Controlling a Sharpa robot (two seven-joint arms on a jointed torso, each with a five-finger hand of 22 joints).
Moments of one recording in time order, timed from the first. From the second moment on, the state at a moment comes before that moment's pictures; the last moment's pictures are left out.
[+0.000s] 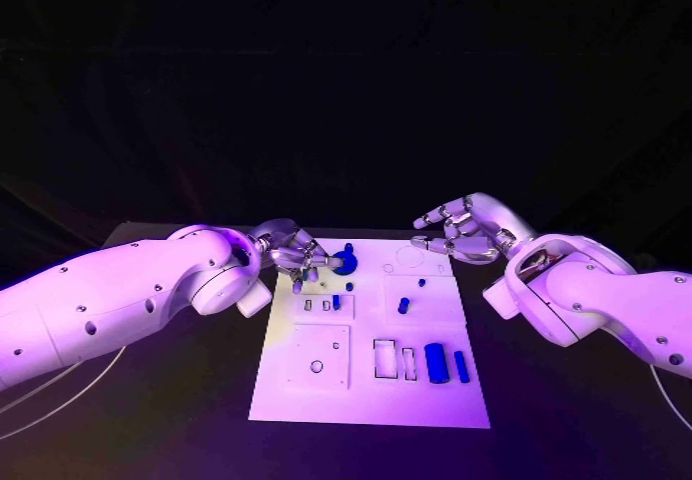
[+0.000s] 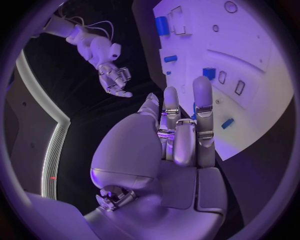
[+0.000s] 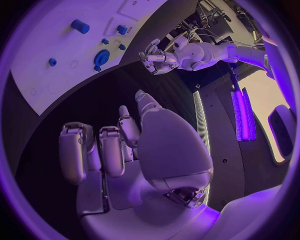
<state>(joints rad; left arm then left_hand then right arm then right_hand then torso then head) 1.26 -0.80 0.02 1.48 -0.73 -0.10 -0.26 1.31 0.00 -0.03 0.25 0.05 1.17 0.07 0.18 0.16 1.43 0.00 0.55 0.47 1.47 -0.06 1.39 1.30 0.17 1.32 0.03 0.87 0.51 1.32 -0.95 -0.10 1.73 -0.90 -0.56 -0.03 1.39 -0.08 0.09 0.17 0.28 0.96 0.15 0.16 0.08 1.30 0.07 1.29 1.26 1.47 0.01 1.50 1.31 0.02 1.47 0.11 1.43 1.31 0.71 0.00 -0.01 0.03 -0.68</state>
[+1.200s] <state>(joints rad) 1.32 -0.55 0.00 1.27 -1.06 0.19 -0.69 1.16 0.01 -0.21 0.29 0.05 1.05 0.05 0.40 0.52 1.29 -0.02 1.03 0.98 1.47 -0.07 1.50 1.31 0.13 1.28 0.03 1.24 0.93 1.32 -0.97 -0.10 1.72 -0.90 -0.54 -0.07 1.38 -0.09 0.08 0.18 0.28 0.96 0.15 0.16 0.08 1.30 0.07 1.28 1.24 1.47 0.00 1.49 1.31 0.04 1.46 0.11 1.42 1.31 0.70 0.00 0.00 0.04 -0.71</state>
